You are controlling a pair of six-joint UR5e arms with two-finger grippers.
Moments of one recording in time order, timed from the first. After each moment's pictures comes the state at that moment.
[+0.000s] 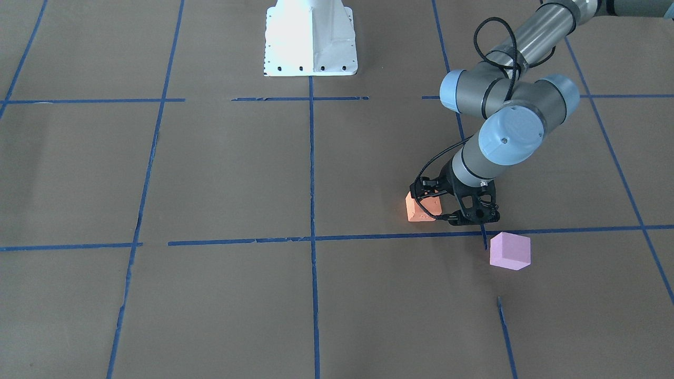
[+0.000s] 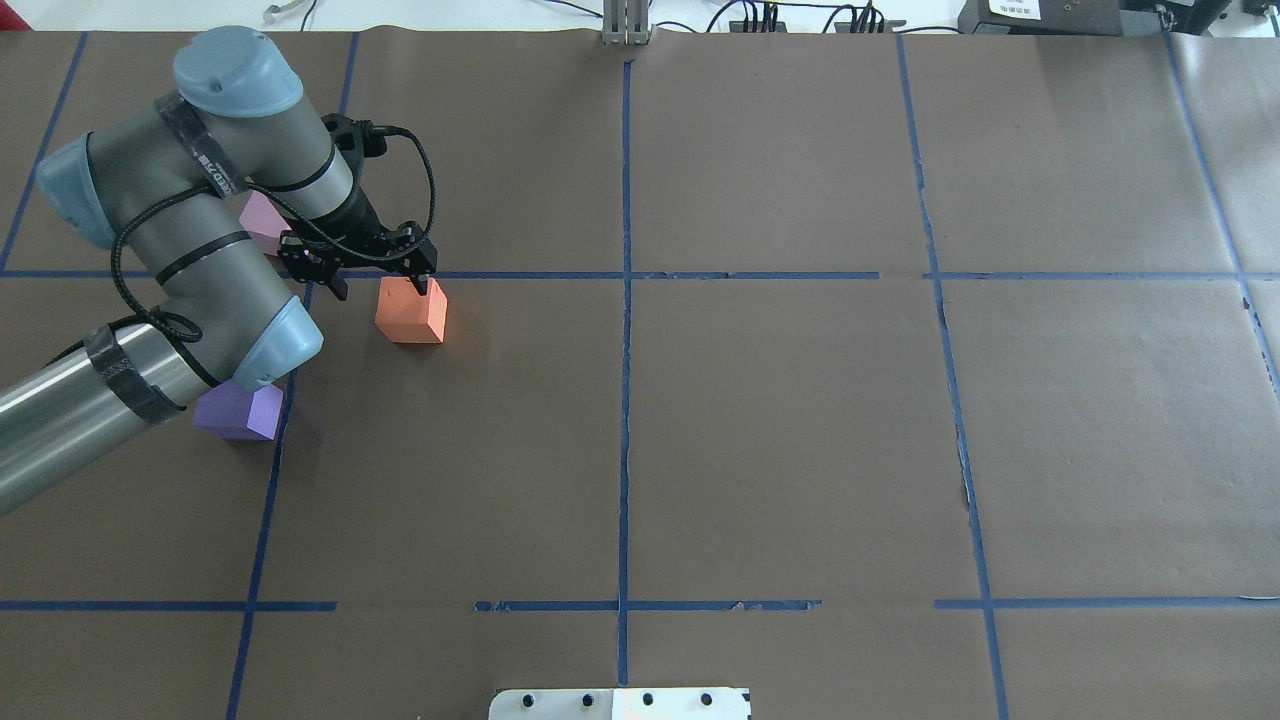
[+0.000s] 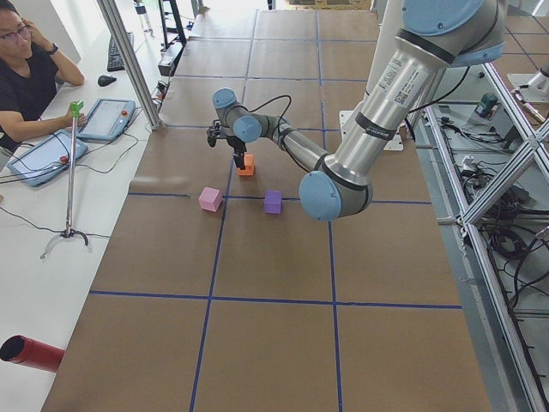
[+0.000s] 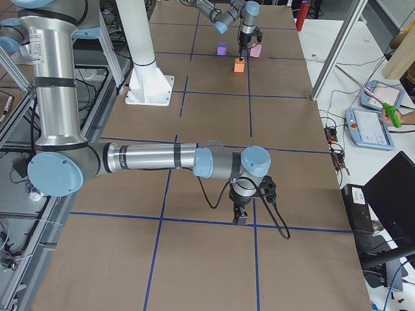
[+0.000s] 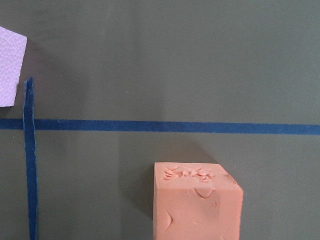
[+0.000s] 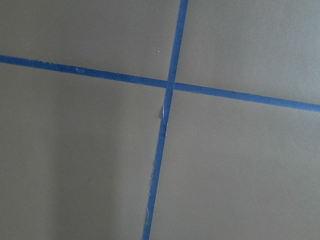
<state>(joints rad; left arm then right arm) -0.83 -2.15 -1.47 -1.69 -2.23 -0.97 1.53 -1.53 1.61 -1.72 2.29 -0.16</state>
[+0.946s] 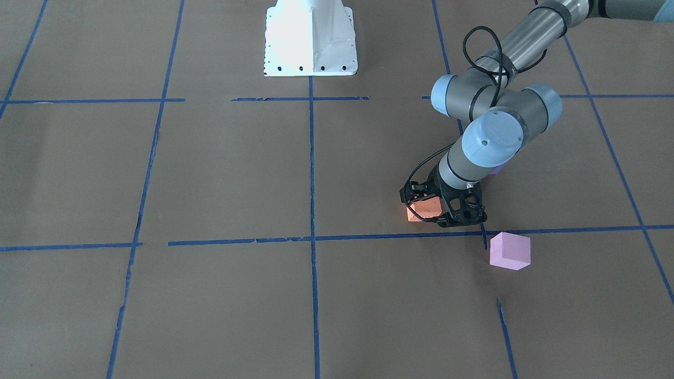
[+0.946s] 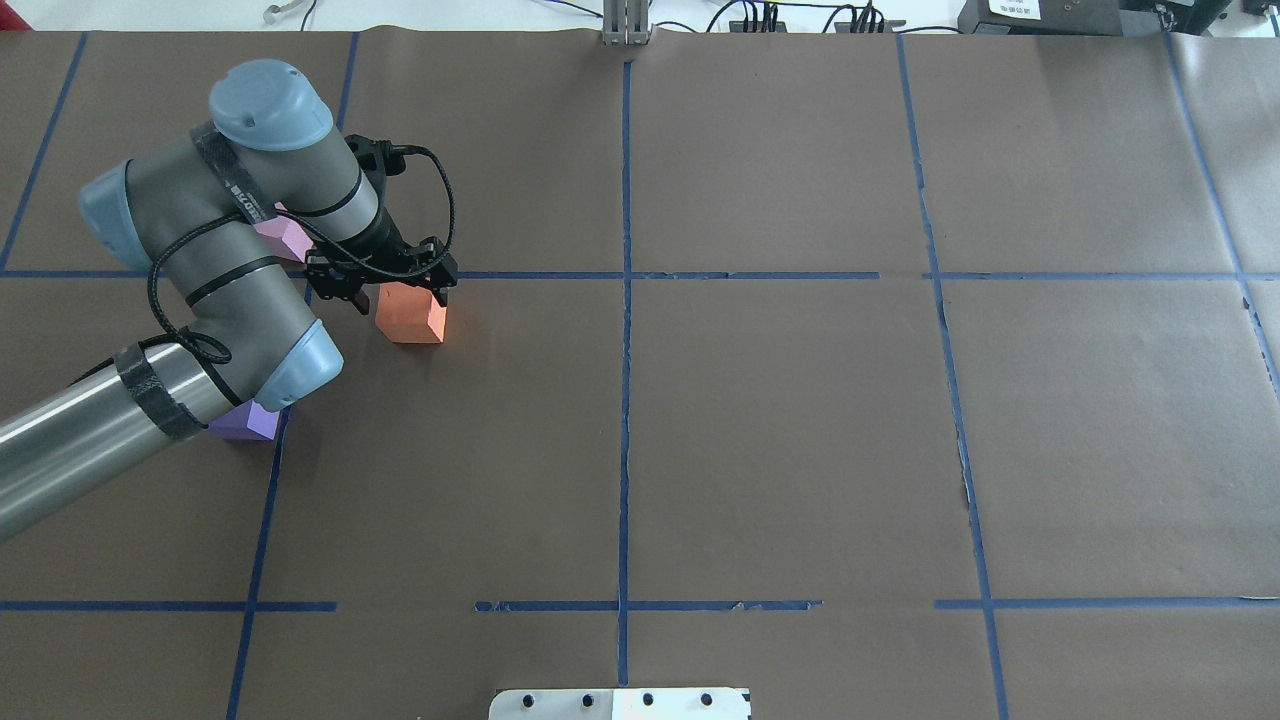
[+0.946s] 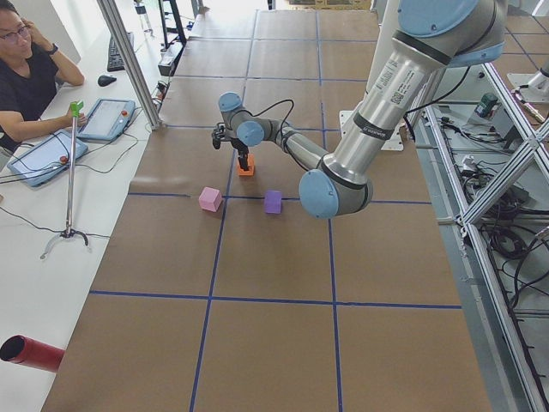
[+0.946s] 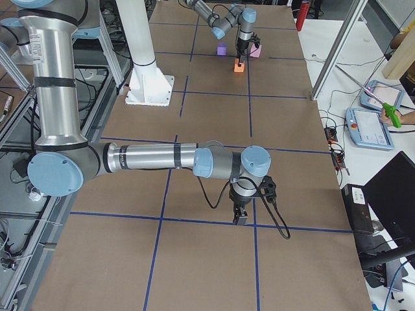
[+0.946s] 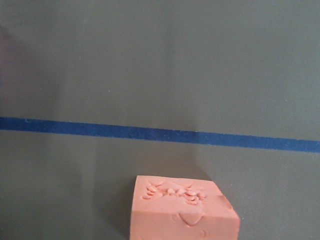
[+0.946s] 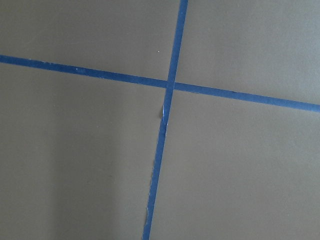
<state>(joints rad) -0.78 -2.16 -1.43 -1.76 -2.20 -1.04 1.53 -1.53 1.61 -1.72 2.29 -0.16</state>
